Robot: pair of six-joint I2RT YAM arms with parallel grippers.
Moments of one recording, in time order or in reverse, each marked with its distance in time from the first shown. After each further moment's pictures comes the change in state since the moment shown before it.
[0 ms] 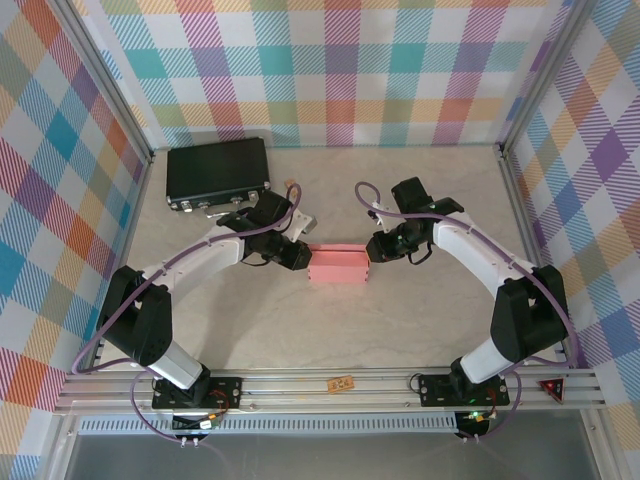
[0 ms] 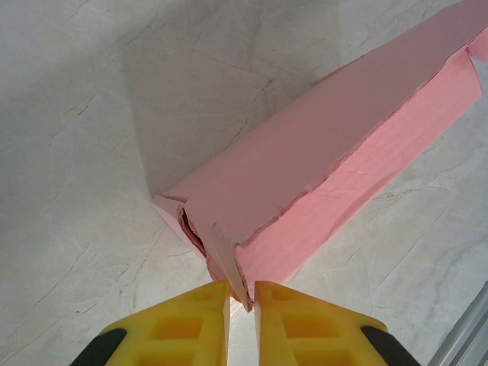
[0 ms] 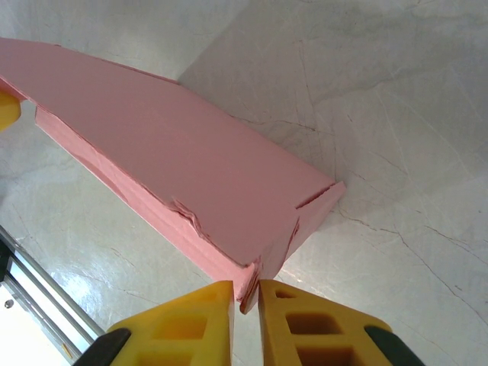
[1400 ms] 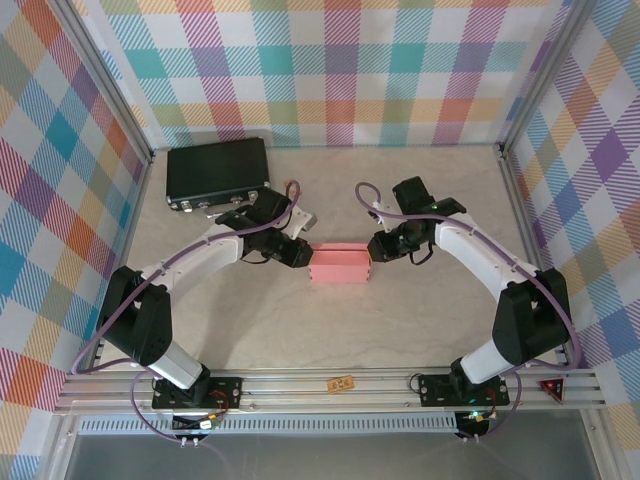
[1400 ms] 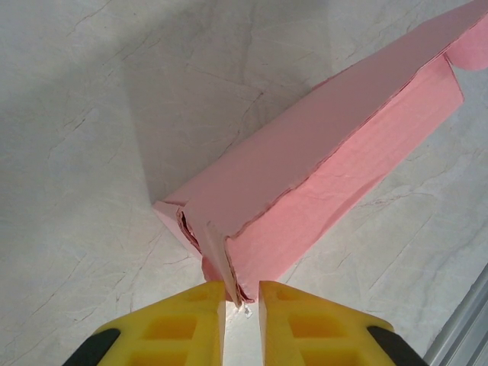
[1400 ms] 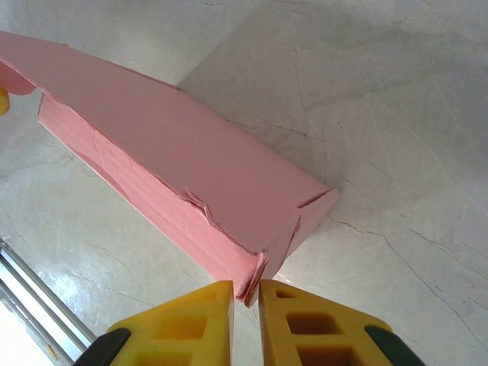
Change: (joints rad) left arm 0.009 0.000 0.017 -0.001 0.023 0.000; right arm 0.000 -0.019 0.000 0.000 0.023 -0.027
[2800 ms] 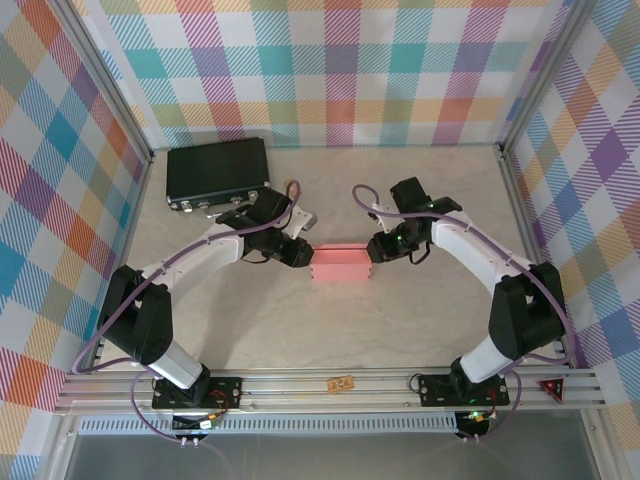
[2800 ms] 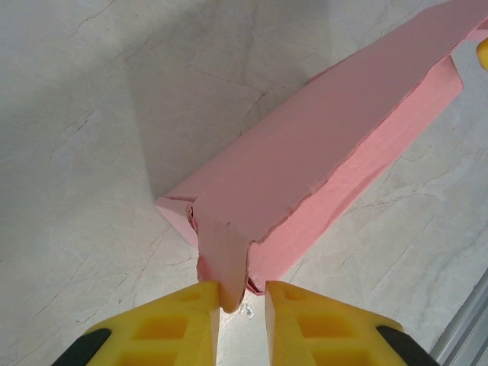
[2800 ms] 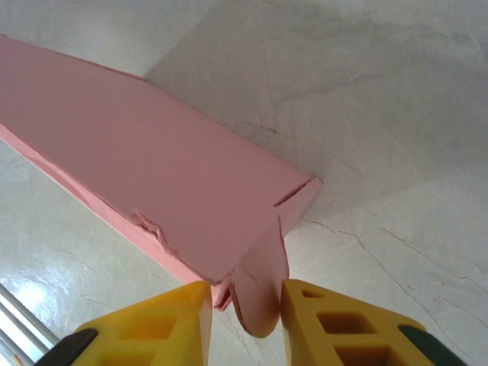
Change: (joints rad) left arm 0.001 0.005 0.005 -0.001 -0.003 0.003; right arm 0.000 0.035 0.005 0.000 0.063 -0.022
